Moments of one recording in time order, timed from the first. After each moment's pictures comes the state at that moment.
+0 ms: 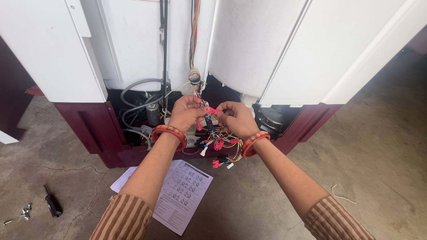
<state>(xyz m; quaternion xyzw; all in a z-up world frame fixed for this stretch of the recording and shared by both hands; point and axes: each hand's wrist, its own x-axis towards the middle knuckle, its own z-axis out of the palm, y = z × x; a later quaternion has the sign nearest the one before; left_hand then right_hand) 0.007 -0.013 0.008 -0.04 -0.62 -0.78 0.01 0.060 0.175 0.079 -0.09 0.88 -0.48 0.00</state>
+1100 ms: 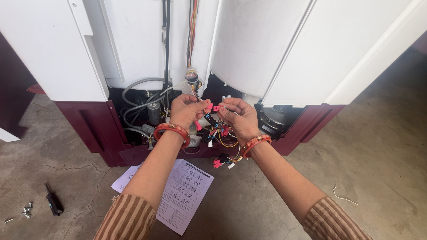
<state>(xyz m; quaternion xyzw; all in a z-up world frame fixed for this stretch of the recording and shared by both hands) 0.011 -0.012 0.019 0.01 -0.55 -0.83 0.05 0.037 0.177 0.038 -0.09 0.59 -0.81 -0.01</state>
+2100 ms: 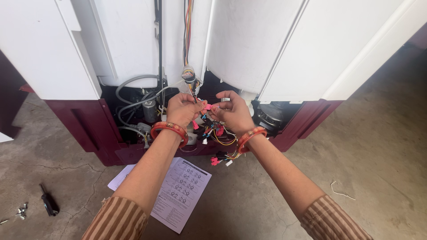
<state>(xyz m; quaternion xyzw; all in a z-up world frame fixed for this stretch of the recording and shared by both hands) 0.008 -0.004 0.013 0.01 -0.58 -0.81 0.06 0.028 0.178 0.046 -0.13 0.70 -0.70 0.03</state>
